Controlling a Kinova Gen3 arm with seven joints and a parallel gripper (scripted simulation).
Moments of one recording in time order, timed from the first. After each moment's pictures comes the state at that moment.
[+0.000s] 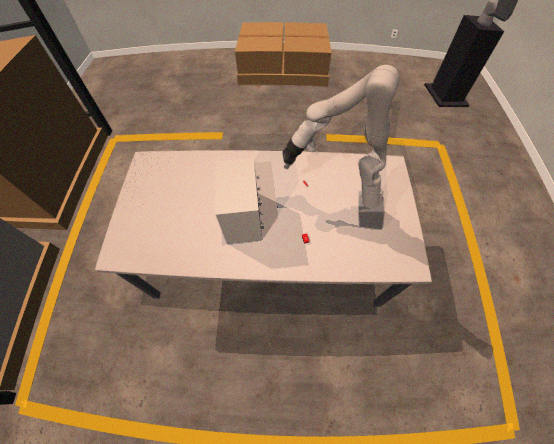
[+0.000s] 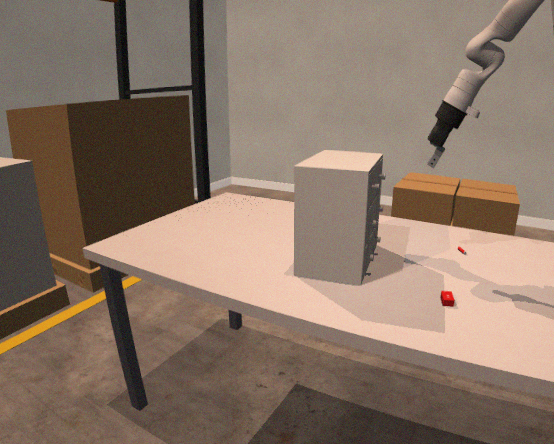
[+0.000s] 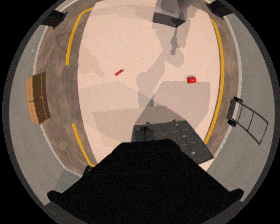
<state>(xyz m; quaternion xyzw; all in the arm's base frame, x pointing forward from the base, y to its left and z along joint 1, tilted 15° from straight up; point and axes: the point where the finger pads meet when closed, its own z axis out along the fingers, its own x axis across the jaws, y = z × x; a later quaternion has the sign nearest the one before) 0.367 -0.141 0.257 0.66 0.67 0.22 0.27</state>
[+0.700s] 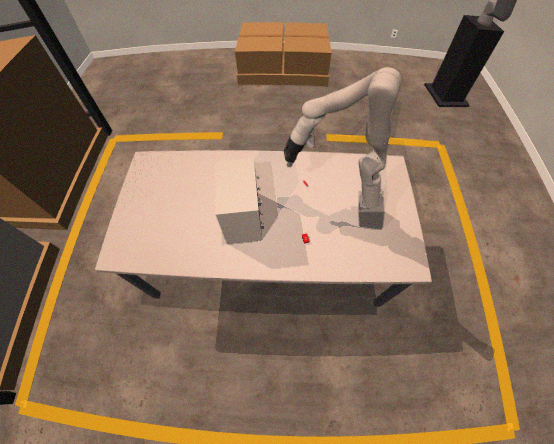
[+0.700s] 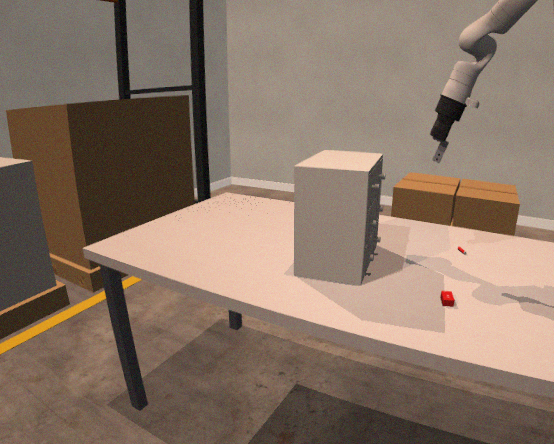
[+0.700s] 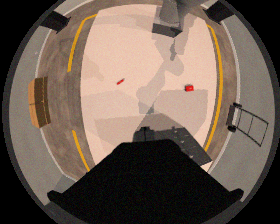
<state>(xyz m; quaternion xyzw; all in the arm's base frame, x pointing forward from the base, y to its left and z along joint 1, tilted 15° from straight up) 0.351 -0.138 0.268 0.67 0.68 0.19 0.23</state>
